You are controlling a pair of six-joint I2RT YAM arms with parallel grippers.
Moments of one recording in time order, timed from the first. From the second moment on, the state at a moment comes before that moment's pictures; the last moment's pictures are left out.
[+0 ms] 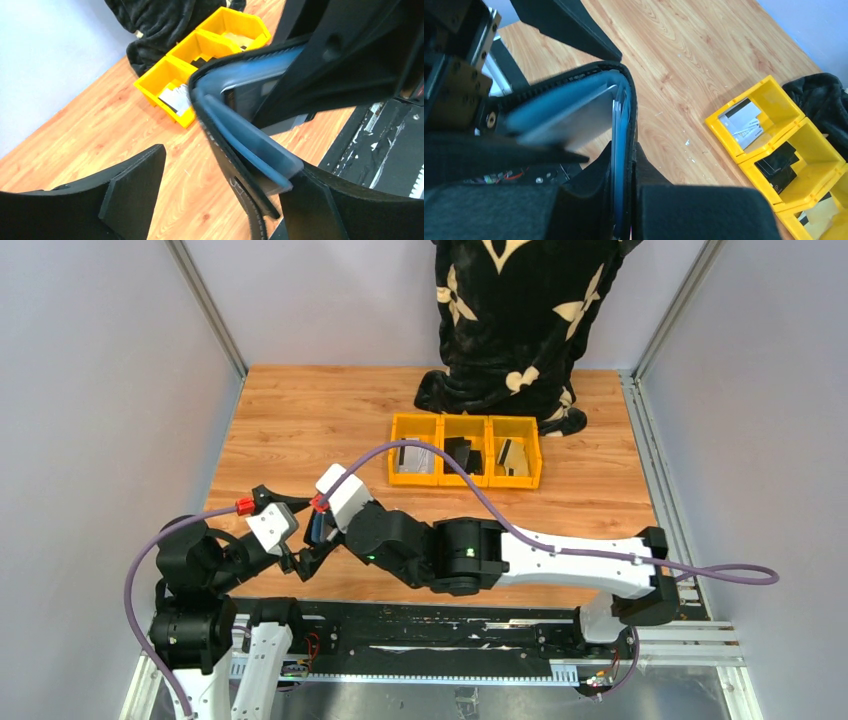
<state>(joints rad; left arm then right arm) 0.06 0.38 1.02 -0.85 0.89 0.38 1.54 1.66 1.82 -0.58 0.60 0.11</state>
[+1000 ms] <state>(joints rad) 0.06 0.57 1.19 -0.99 1.24 0.23 1.27 1.16 1.24 -0.21 -0.19 0.20</state>
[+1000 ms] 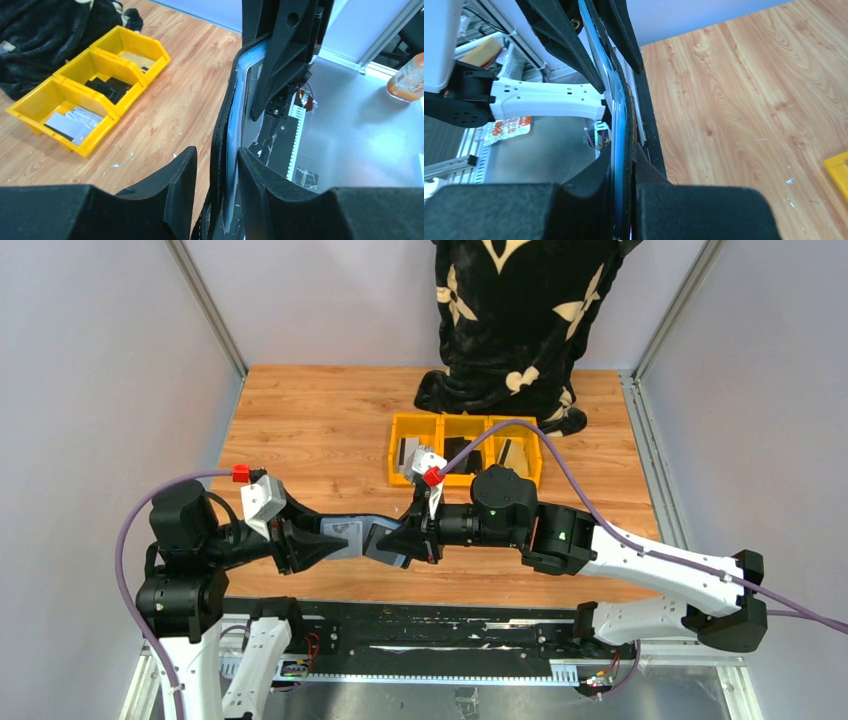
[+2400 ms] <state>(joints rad) 0.05 0.77 1.27 -1.00 1.24 -0.05 0.98 0.96 1.05 0.08 -0.34 0.43</state>
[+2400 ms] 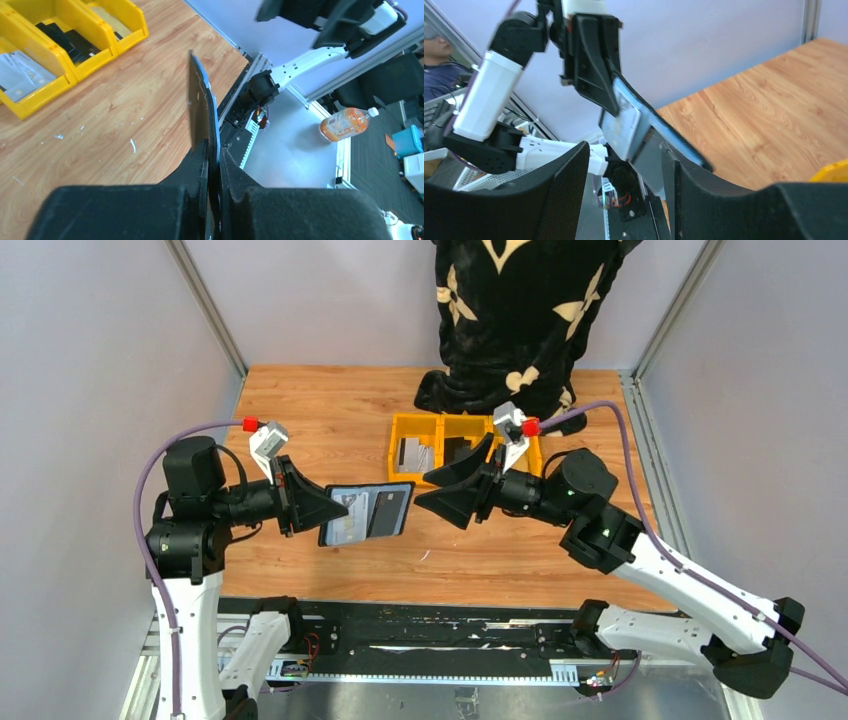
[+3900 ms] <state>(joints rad) 0.05 0.82 1.28 -1.00 1.38 -0.12 0.99 1.34 0.99 0.67 -0.78 0.98</state>
